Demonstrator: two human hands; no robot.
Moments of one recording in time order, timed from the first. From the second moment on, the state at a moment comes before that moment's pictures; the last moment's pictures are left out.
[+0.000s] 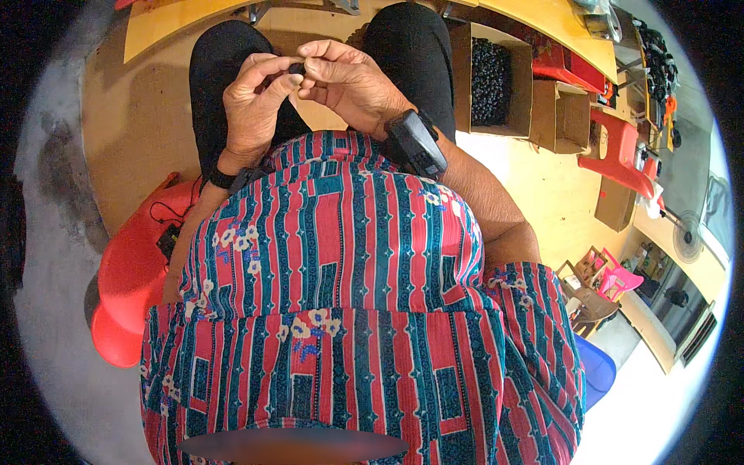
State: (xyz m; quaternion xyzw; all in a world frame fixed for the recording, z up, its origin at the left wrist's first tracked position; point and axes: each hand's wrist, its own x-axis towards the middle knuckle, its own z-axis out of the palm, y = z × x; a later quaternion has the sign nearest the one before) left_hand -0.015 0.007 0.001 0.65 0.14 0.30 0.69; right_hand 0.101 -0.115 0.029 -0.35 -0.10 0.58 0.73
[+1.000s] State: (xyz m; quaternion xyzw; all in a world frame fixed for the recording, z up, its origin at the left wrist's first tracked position) left_hand -0.017 0.006 0.022 0.60 0.09 0.11 0.78; right_hand 0.094 -0.116 0.058 -0.66 -0.44 0.24 0.57
